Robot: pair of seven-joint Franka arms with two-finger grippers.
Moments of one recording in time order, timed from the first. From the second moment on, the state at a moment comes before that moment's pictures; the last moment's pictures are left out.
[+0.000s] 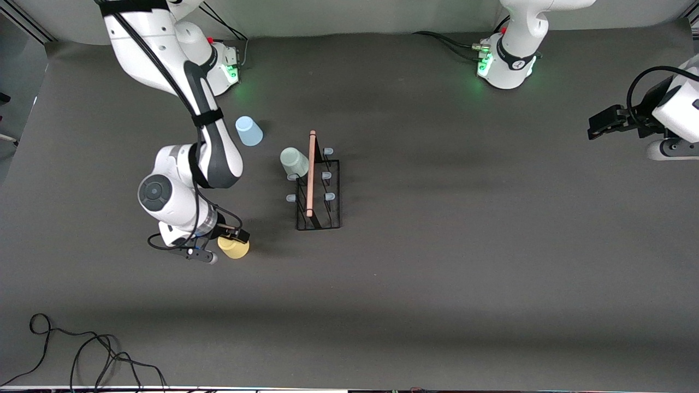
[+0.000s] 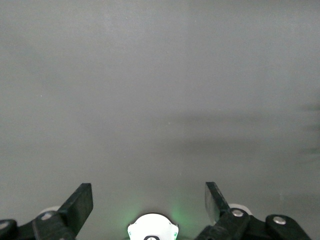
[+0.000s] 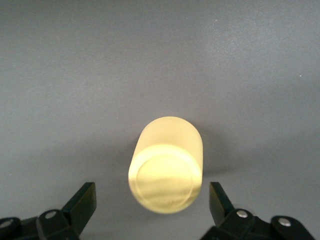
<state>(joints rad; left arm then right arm) -0.04 -0.03 0.00 -1.60 -0.01 1.43 -0.07 0.71 0.54 -0.49 -1.91 0.38 2.39 0.27</state>
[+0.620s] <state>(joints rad) -0.04 -0.03 0.00 -1.60 -0.01 1.43 -0.07 0.70 0.57 -0.49 -1.89 0.38 2.40 0.25</state>
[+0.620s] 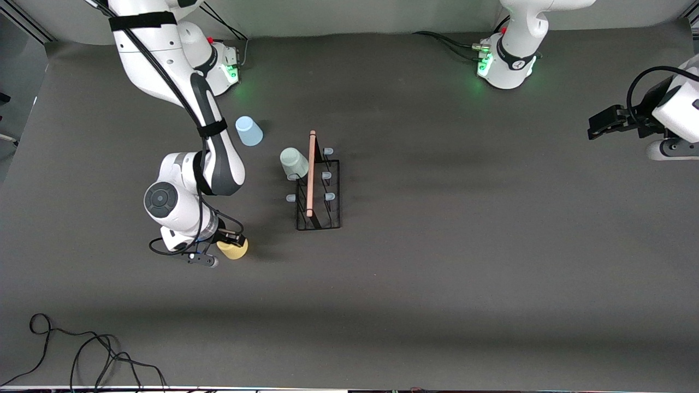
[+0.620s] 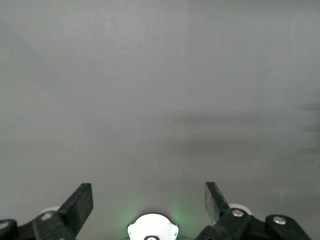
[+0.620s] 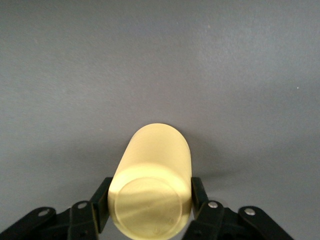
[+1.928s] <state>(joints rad) -0.04 -0.02 0.00 -1.60 -0.01 1.43 -0.07 0.94 0.30 -0.49 -1.86 0.38 2.11 0.73</state>
